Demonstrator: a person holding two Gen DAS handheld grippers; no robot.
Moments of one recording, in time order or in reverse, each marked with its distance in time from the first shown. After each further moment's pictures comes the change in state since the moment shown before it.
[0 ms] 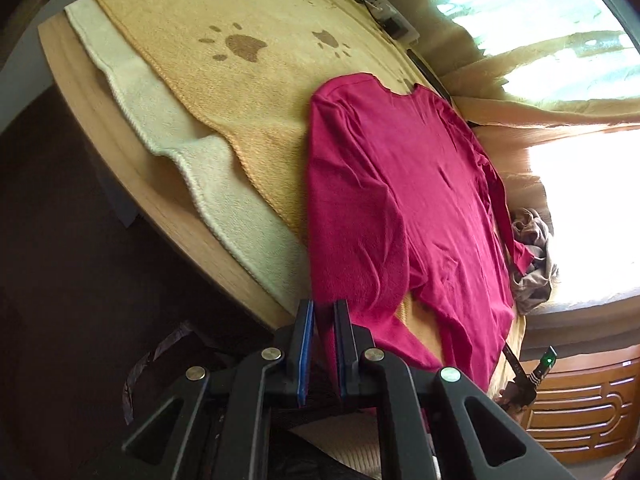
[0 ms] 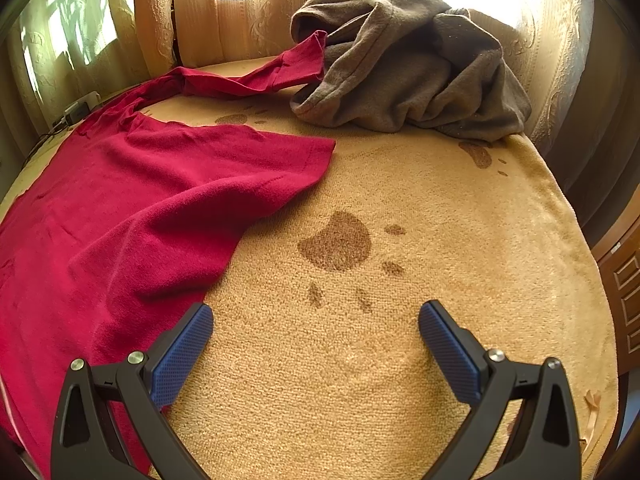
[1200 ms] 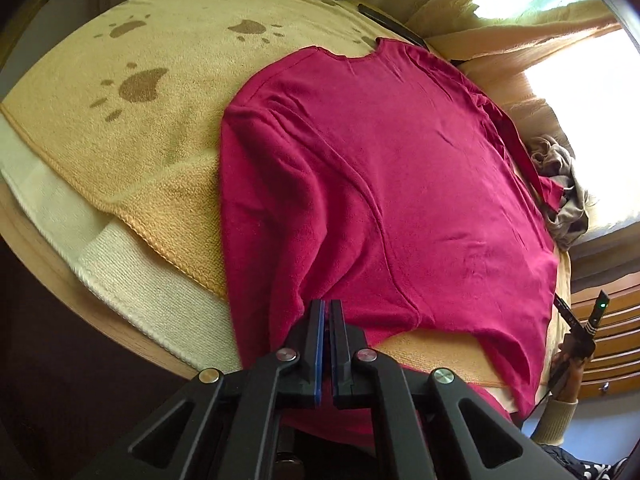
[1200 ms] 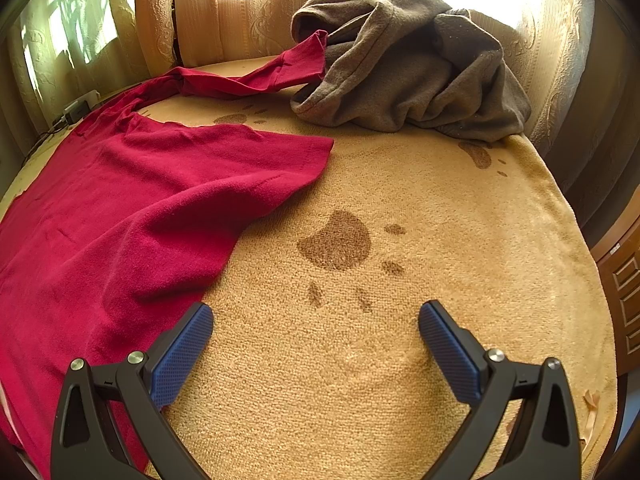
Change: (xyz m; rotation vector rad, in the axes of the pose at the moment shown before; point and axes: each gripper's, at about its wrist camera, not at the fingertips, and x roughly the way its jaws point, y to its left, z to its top) left arm 0.043 -0.047 0.035 0.301 0.101 0.120; right arm -0.002 -0.009 0.001 0.011 -0.011 0.018
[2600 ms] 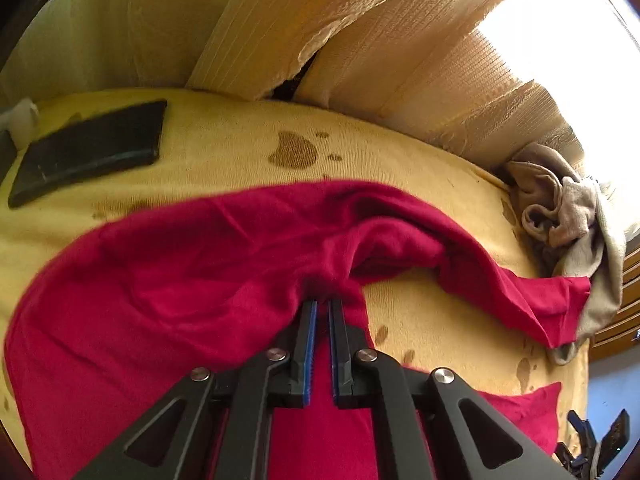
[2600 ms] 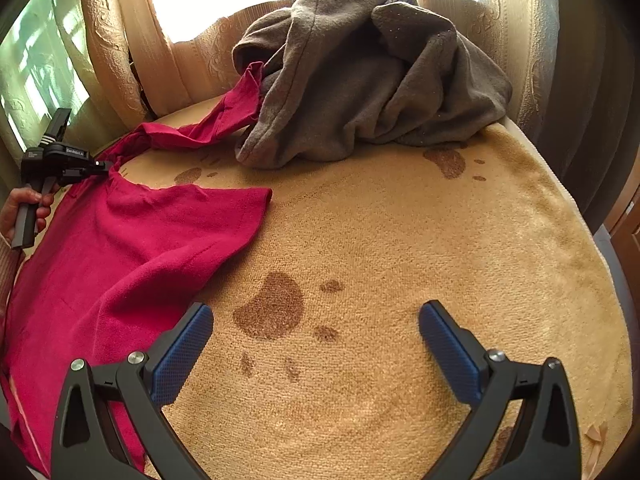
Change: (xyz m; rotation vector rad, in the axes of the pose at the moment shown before) left arm 0.235 -0.302 0.302 0.406 -0.059 0.006; right arm 0.013 -0.047 0.026 0.128 -0.031 0.037
